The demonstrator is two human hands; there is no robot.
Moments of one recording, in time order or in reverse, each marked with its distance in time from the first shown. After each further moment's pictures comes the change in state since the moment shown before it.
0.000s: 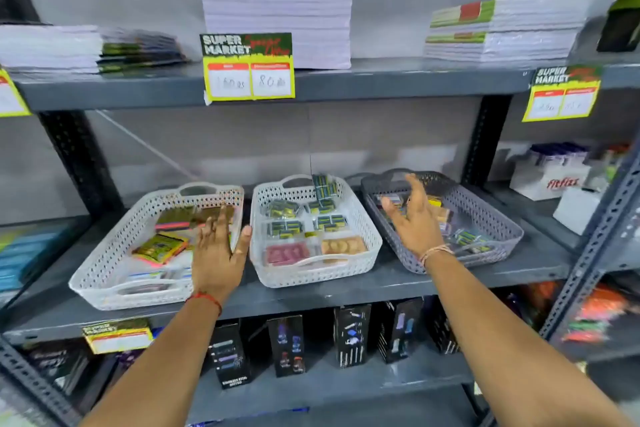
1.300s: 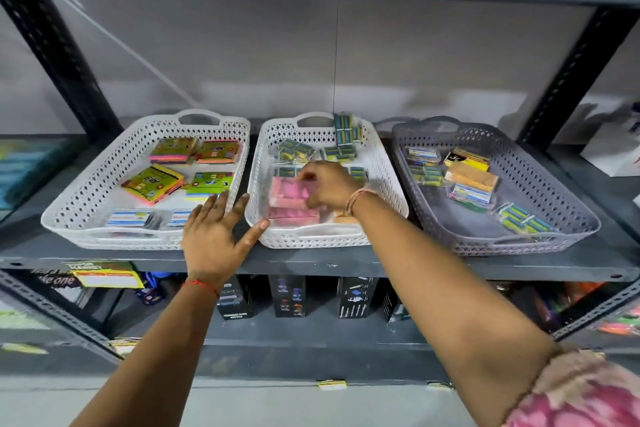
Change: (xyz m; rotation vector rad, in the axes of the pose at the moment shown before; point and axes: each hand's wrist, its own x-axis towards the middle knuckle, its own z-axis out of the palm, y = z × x) left_hand -0.012 -0.028 0.045 0.332 -0.092 -0.042; right_hand 0.047 -0.049 0.136 -0.047 -0.803 -0.116
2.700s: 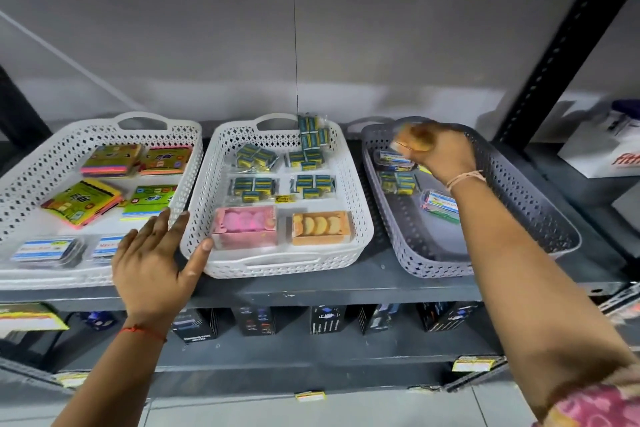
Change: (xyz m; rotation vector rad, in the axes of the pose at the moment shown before) left_hand 0.010 0.014 0.021 0.020 0.195 -0.050; right_hand -0.017 0.175 -0.143 -0.175 0.556 0.279
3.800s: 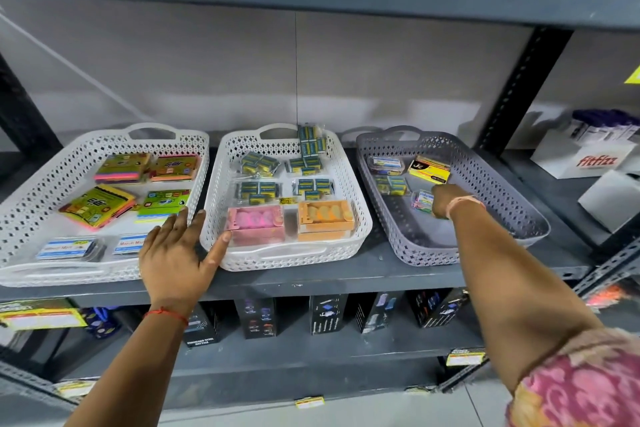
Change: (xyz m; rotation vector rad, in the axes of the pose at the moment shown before) left_hand 0.001 -0.001 -0.004 -0.056 -0.082 0.000; right_hand -0.057 0.021 -0.002 -0.515 -0.437 0.315
